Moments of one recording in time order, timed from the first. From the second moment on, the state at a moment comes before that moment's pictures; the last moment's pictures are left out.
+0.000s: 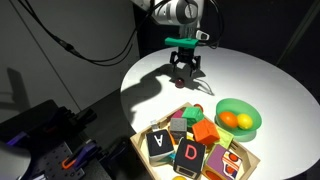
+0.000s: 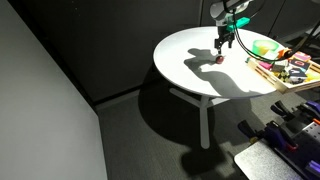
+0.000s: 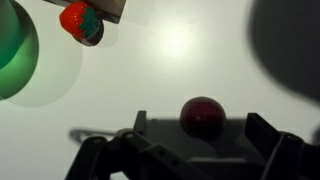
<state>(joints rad) -0.10 1.02 -0.08 -1.09 -0.10 1.86 -0.17</state>
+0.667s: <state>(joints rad) -0.09 1.07 -0.07 -1.08 -0.11 1.99 -0.22</state>
